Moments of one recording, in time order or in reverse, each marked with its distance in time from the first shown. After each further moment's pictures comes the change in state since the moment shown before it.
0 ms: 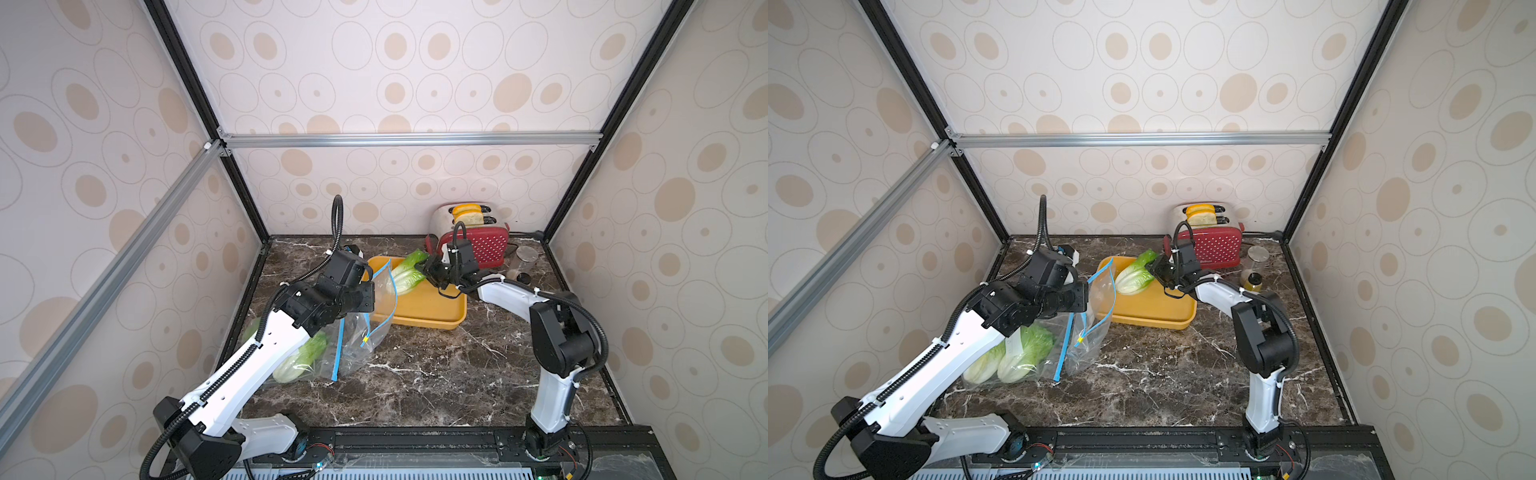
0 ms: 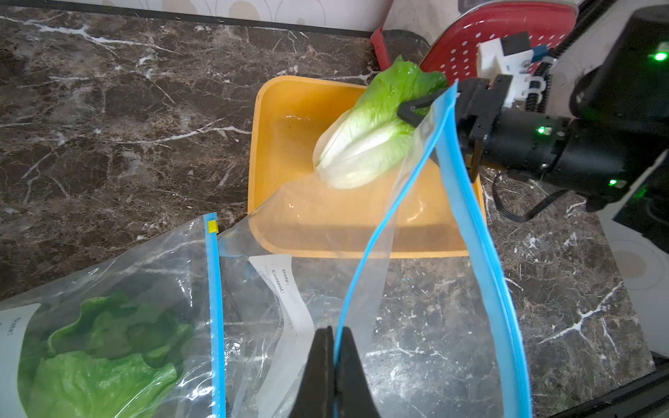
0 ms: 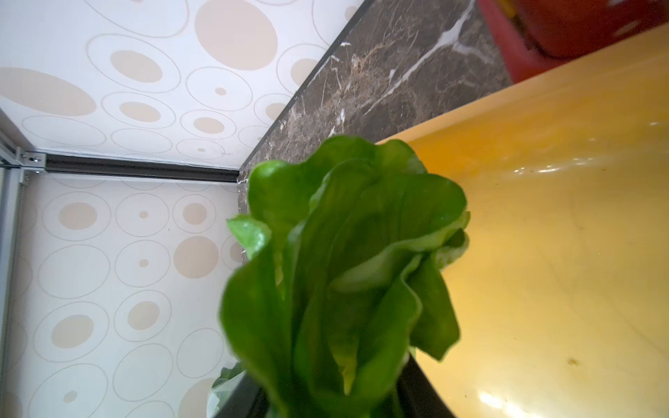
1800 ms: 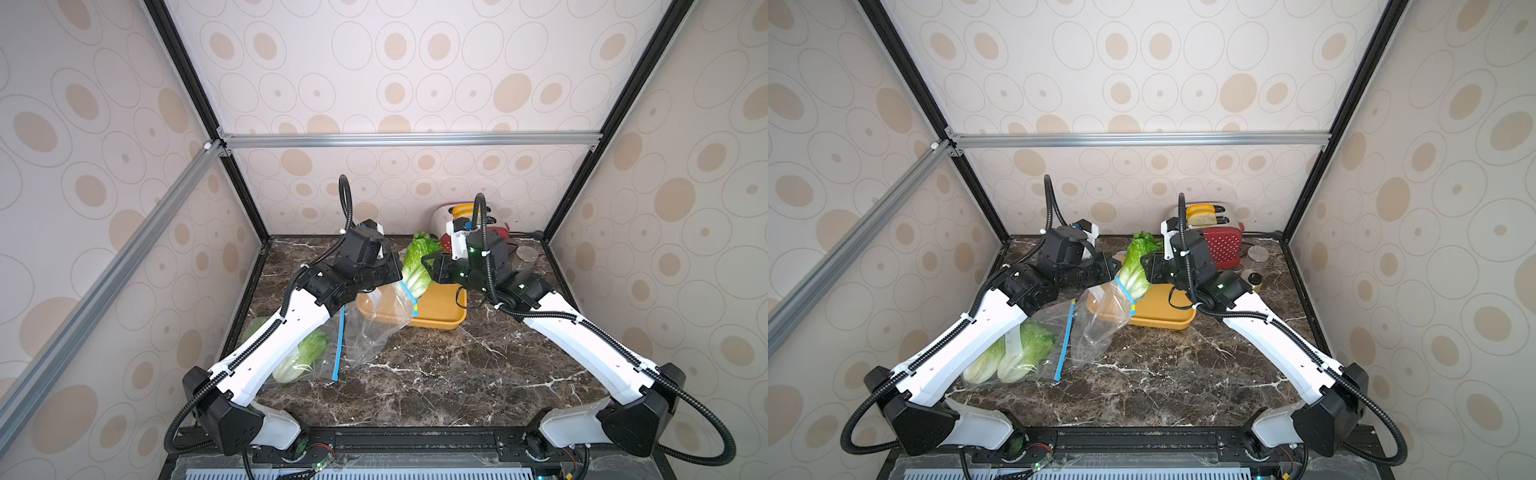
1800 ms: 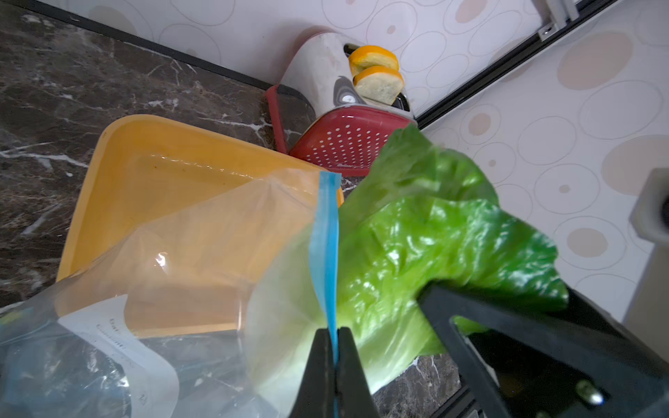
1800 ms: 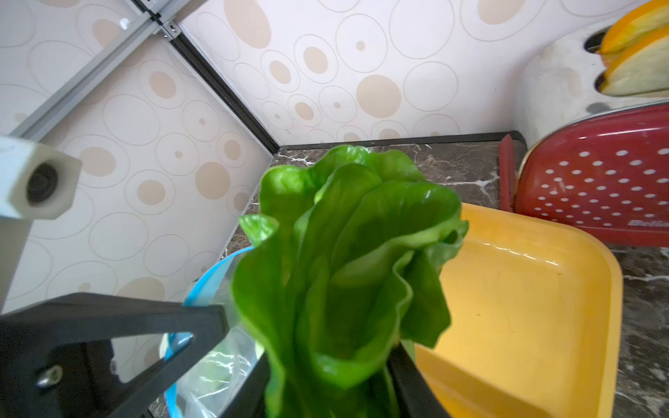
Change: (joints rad) left arm -0.037 0.168 0.150 0.291 0.180 -0.255; right arm 0.248 -0.481 0.100 -0.418 0.308 -0.510
